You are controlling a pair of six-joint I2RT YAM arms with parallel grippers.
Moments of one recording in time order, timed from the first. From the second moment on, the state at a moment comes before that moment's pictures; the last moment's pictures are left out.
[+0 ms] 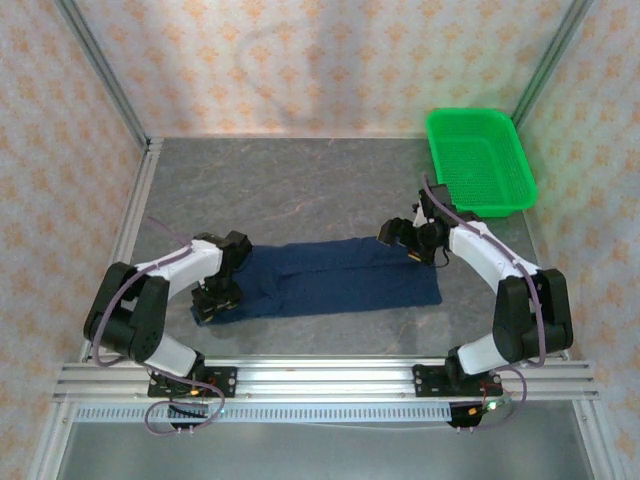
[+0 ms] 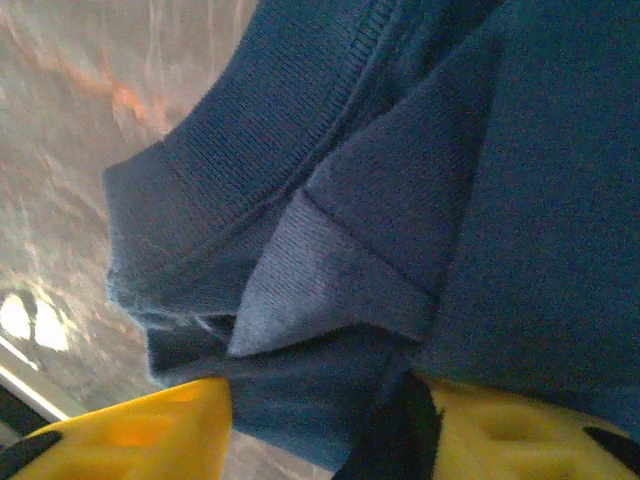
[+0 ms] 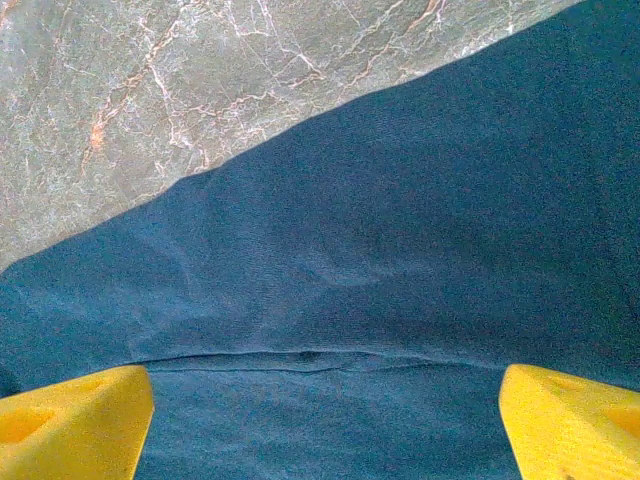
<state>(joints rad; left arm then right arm) -0.29 1.53 0.79 -1.07 -0.19 -1.00 0.20 1.47 0.95 -0.62 -0.33 0.56</state>
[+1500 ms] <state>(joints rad) -0.16 2.08 1.51 -1.01 -0.19 -0.88 0.29 1.66 0.94 -0.71 -0.05 0.68</state>
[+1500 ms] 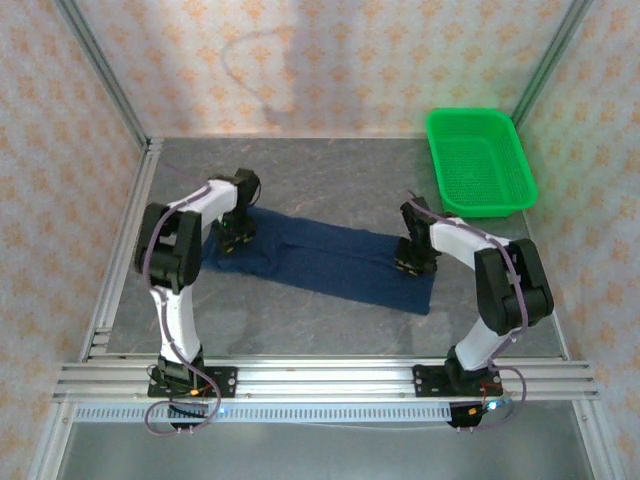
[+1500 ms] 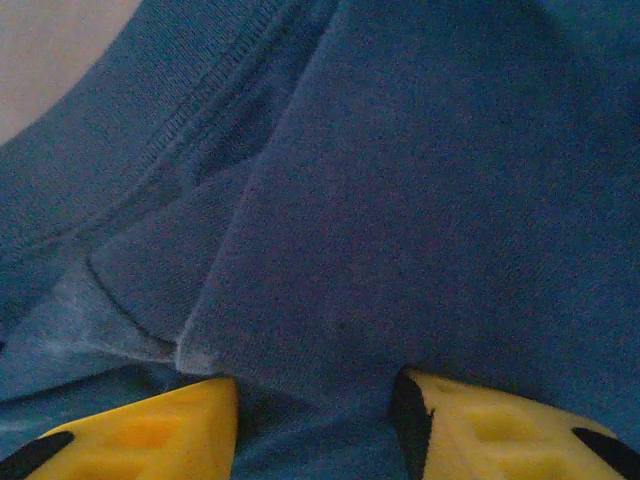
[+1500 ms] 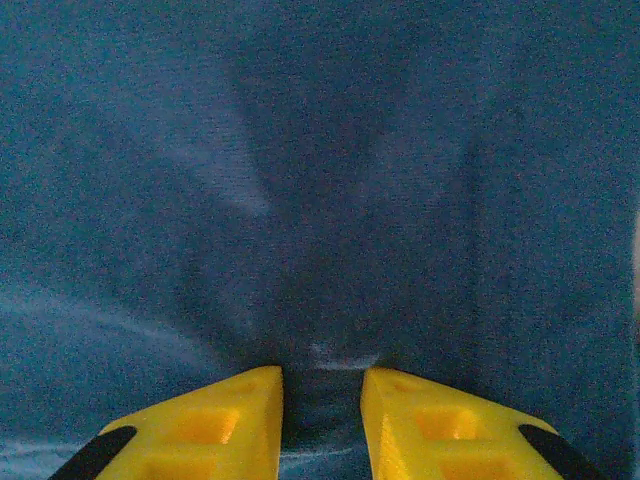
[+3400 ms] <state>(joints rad) -0.11 1.09 0.84 -1.08 0.26 -0.68 0.97 1.44 0.80 -0.40 -0.30 1.17</state>
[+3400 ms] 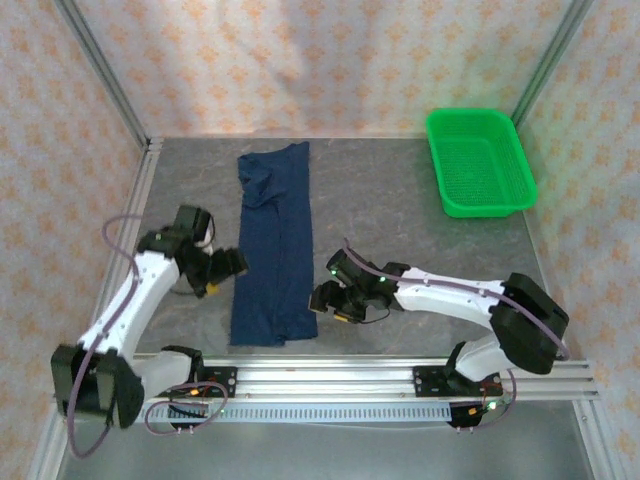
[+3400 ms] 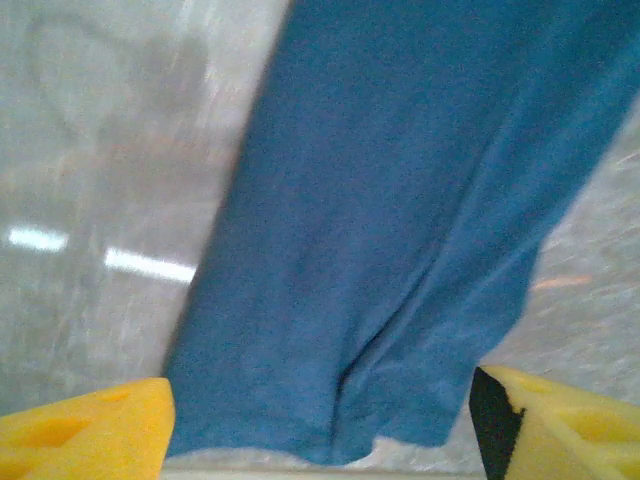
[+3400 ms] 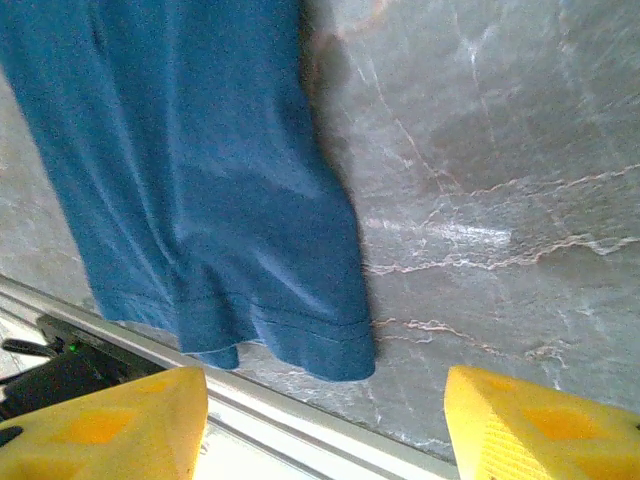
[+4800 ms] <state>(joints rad) -0.40 0.92 0.38 -0.88 0.05 -1.12 1.00 1.59 0.89 -0.38 -0.37 1.10</state>
